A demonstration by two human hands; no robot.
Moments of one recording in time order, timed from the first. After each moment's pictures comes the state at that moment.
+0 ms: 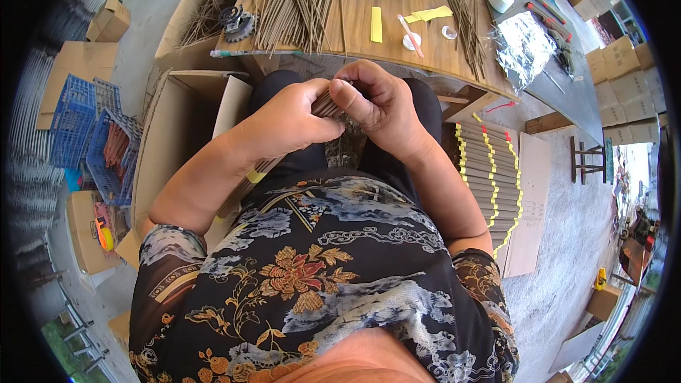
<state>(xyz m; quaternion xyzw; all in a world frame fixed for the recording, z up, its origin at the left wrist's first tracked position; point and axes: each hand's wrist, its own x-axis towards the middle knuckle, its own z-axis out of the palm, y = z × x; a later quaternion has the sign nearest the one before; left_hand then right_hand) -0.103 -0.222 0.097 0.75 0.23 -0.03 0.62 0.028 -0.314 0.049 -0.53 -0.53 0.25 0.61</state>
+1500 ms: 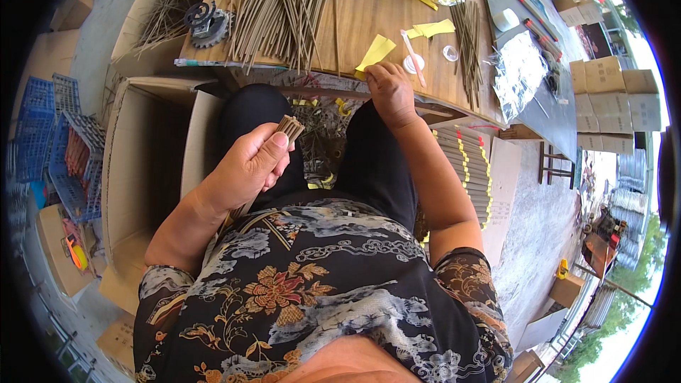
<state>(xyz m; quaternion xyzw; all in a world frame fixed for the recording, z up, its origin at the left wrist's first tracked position) -0.131 -0.157 0.028 0.55 0.26 0.02 0.79 0.143 -0.230 -0.074 -0.73 -0.59 -0.10 0.34</state>
